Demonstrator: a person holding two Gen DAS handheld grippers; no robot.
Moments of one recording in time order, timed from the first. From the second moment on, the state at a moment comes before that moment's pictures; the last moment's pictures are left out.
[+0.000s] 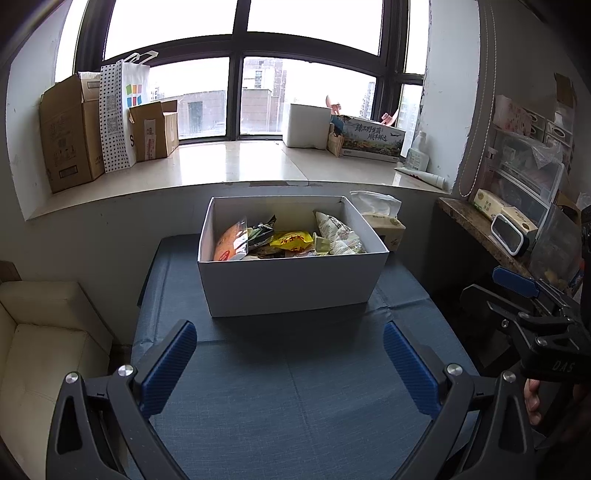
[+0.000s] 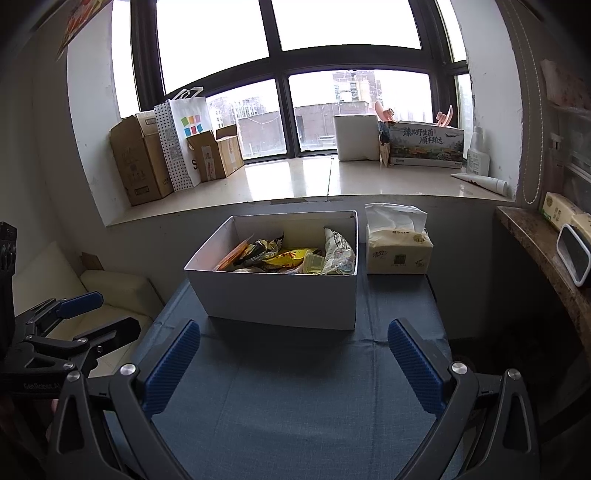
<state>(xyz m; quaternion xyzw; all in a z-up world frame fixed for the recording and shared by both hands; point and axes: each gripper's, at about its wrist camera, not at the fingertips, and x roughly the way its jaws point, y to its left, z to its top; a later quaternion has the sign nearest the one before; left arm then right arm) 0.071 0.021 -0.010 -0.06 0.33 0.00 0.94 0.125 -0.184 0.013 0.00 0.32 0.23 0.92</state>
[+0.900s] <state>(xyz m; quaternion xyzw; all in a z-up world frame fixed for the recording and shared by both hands) 0.071 0.022 -0.014 -0.06 0.34 0.00 0.94 0.125 -0.179 0.010 -0.01 0.32 0.23 0.92</state>
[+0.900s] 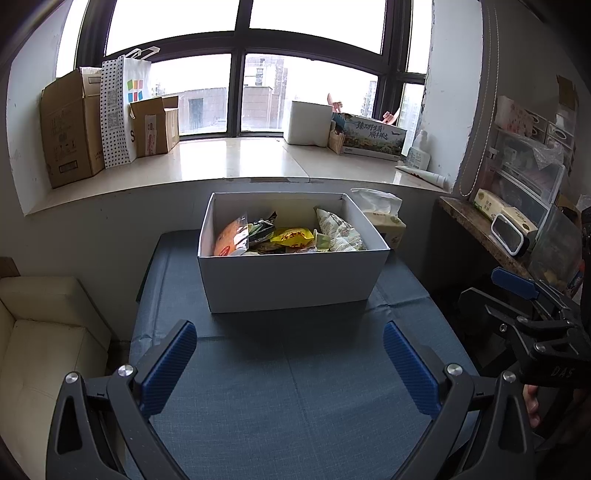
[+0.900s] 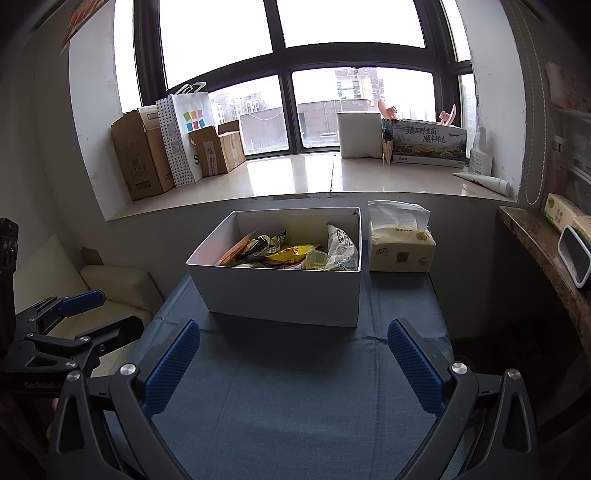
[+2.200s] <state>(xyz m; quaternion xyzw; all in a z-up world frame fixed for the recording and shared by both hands) 0.070 0.016 -0.015 -0.05 0.34 0.00 0.94 0.123 -0.177 0.008 -0.01 0.33 0.23 0.92</state>
